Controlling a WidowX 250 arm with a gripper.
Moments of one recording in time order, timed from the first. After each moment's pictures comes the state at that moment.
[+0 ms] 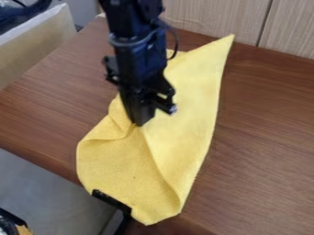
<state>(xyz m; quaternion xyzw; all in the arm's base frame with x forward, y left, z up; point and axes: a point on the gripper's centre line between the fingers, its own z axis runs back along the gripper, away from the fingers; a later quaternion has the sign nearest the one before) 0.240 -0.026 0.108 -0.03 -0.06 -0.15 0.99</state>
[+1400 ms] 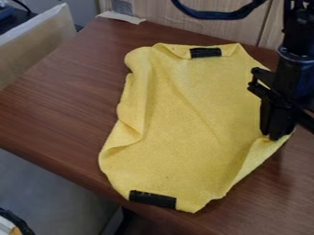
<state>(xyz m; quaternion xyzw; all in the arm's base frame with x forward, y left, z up) 0.305 -0.170 0.081 -0.05 -0.03 -0.28 0.96</state>
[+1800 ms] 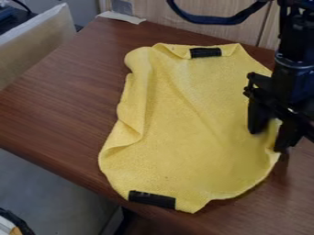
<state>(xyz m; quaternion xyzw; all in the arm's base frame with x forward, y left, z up) 0.301 -0.167 0.075 -0.04 -0.02 -0.28 0.96</state>
